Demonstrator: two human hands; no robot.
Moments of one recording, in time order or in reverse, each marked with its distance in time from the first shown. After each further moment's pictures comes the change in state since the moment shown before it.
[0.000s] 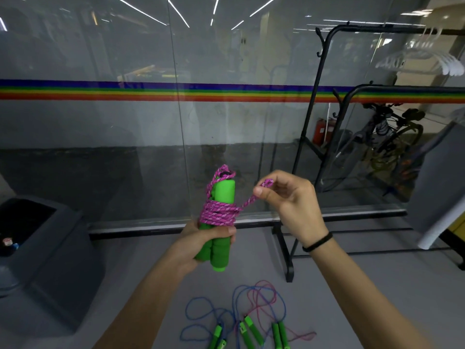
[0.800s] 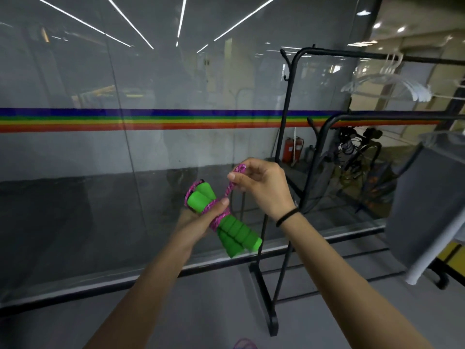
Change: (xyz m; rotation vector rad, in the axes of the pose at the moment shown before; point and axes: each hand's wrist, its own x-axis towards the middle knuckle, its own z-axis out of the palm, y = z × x) left_hand 0.268 0.055 0.046 0.130 0.120 0.186; right_hand 0.226 0.136 -0.048 -0.142 0.121 -0.036
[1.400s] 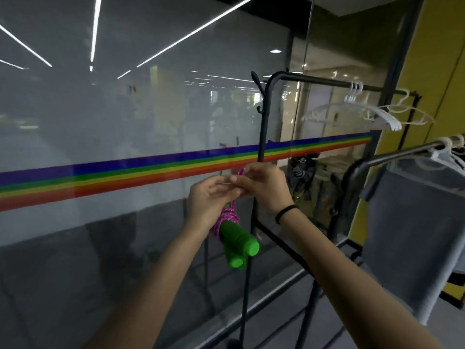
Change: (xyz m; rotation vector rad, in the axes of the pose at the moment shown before) left_hand 0.372 0.059 0.082 0.041 -0.330 0.409; right_hand 0.284 0.177 -0.007 -0.271 0.270 0.114
